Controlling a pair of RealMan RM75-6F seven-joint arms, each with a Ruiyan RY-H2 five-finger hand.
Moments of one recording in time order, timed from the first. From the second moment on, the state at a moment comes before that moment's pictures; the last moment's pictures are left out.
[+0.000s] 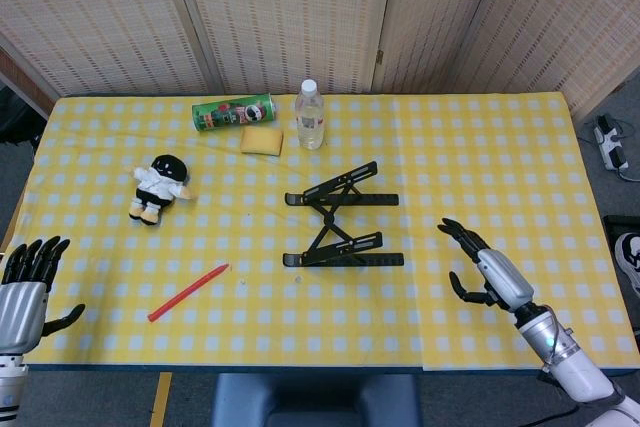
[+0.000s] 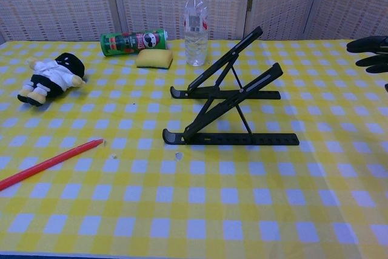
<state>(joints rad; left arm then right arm) -0.10 -1.16 -0.06 -1.59 1.48 1.50 0.11 0.38 -1.16 0.02 -1.58 -1.66 1.12 0.77</state>
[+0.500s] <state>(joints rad) -0.10 -1.15 -0.05 -1.59 1.49 1.49 0.10 0.54 -1.34 -0.02 -1.40 -1.71 1.07 1.32</state>
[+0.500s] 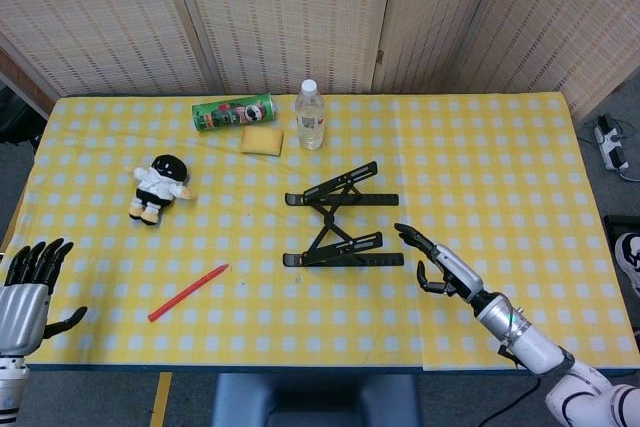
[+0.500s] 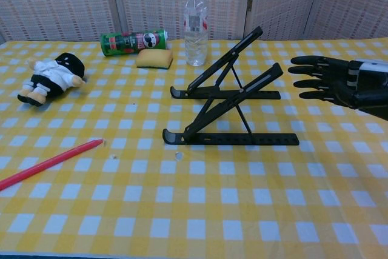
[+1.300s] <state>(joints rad) -0.10 -1.13 -0.04 -1.59 1.49 1.49 0.07 0.72 -1.46 0.02 -1.47 -1.72 1.08 1.44</state>
